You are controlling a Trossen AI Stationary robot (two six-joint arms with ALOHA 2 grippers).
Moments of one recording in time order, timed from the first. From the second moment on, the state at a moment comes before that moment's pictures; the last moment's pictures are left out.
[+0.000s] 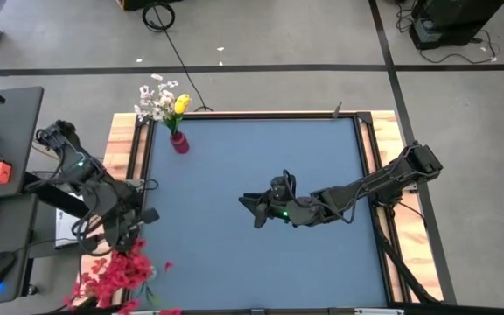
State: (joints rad) left arm -0.78 0.74 0.95 -0.69 0.32 -0.03; right arm 0.36 1.65 1.18 0.22 0.68 1.01
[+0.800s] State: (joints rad) left arm -0.78 0.77 0.95 -0.69 0.31 -0.12; right arm 0.36 1.65 1.18 0.22 0.65 0.99
